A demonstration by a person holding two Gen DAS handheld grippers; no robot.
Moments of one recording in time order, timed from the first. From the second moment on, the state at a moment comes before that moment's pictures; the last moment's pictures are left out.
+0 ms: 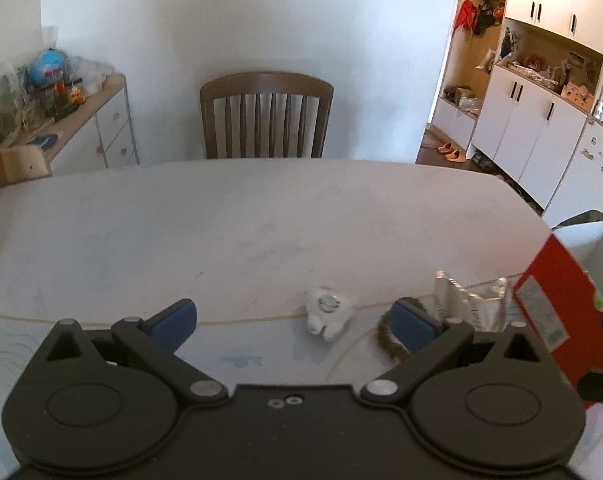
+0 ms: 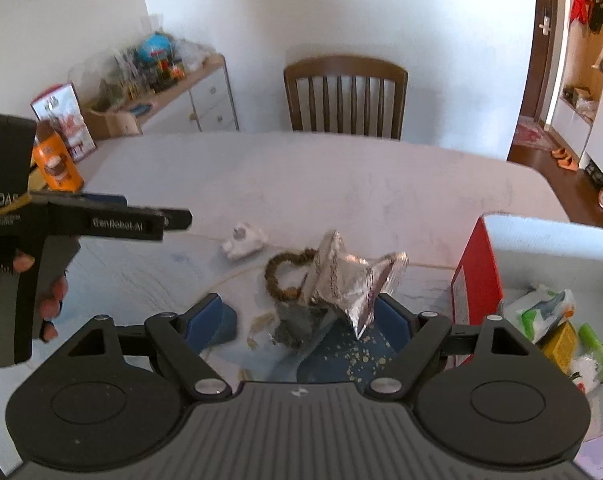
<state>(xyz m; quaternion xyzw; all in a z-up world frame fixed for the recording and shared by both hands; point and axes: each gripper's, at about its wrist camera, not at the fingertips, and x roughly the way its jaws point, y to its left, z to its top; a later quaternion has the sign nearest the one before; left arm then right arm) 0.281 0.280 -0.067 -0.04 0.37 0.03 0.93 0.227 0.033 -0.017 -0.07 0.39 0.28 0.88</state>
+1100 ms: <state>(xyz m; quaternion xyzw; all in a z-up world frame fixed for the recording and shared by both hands) 0.355 0.273 -0.147 -0.08 0.42 0.01 0.91 0.276 0.075 -0.115 -0.05 0.48 0.25 0.84</state>
